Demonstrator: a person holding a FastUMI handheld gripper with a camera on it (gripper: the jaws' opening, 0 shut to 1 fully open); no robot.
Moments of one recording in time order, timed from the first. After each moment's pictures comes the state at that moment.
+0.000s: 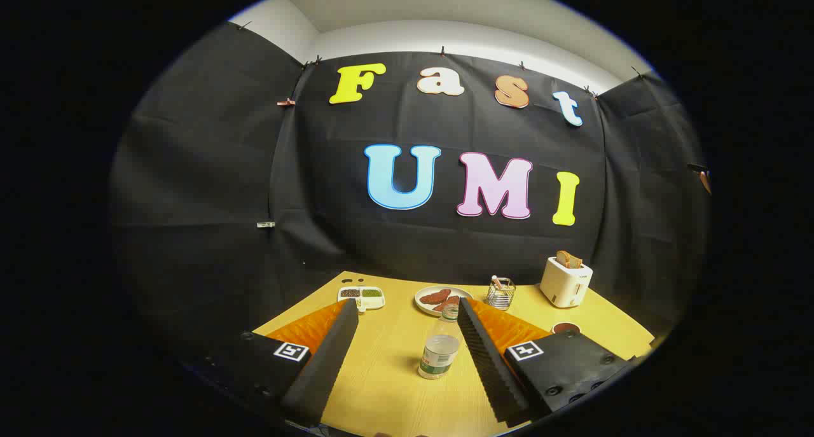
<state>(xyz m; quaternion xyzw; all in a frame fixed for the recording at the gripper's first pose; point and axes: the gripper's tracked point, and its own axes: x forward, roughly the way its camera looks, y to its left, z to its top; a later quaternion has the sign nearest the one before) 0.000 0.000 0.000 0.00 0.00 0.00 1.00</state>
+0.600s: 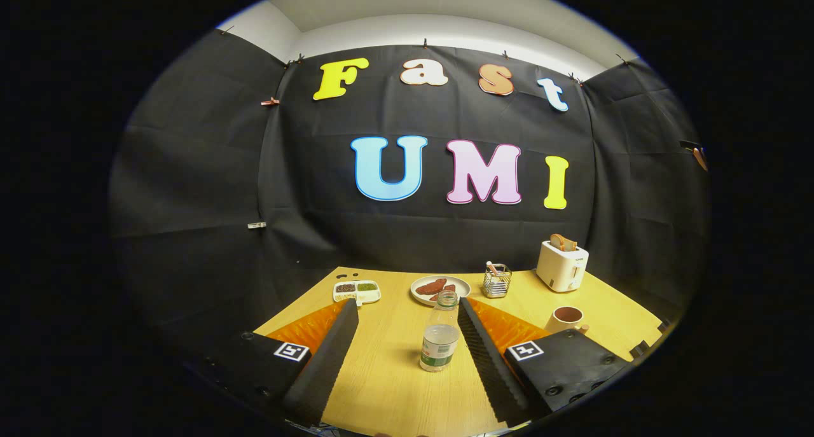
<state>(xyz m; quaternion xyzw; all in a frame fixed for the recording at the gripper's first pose) 0.003 -0.010 -0.018 0.03 0.02 -0.03 1.00</state>
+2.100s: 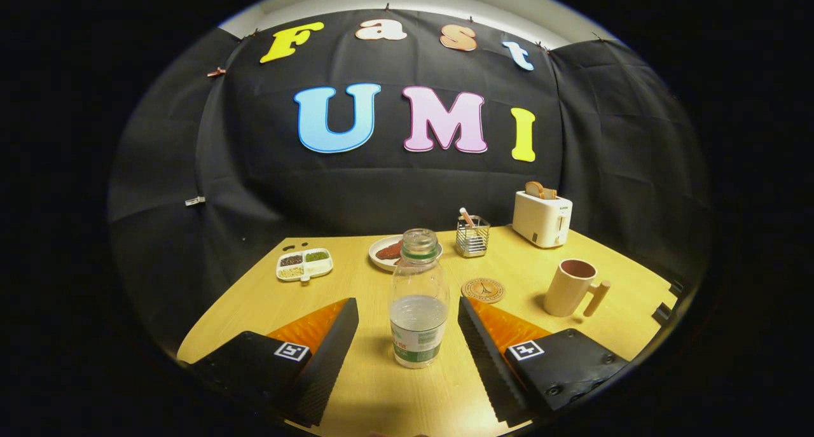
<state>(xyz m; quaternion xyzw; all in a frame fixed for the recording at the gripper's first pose) 0.101 -0.046 -0.138 0.06 0.10 -0.13 0.99</state>
